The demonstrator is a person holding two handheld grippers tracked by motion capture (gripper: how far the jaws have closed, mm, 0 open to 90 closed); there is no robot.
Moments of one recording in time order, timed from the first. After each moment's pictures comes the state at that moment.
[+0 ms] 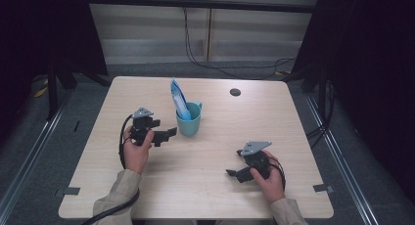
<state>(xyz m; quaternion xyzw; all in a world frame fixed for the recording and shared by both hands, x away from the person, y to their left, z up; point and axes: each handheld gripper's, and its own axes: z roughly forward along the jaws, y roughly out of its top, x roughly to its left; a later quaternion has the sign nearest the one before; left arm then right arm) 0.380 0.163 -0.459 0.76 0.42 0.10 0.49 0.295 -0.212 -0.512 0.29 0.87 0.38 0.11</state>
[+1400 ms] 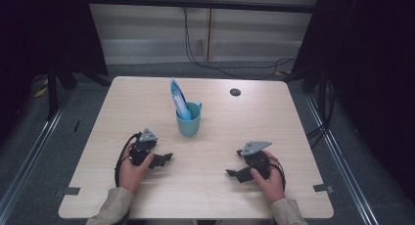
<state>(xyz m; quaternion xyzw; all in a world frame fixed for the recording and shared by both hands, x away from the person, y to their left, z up) 0.349 0.171 -0.508 0.85 0.35 0.12 0.37 0.295 -0.212 -0.512 0.29 0.87 0.38 0.11</state>
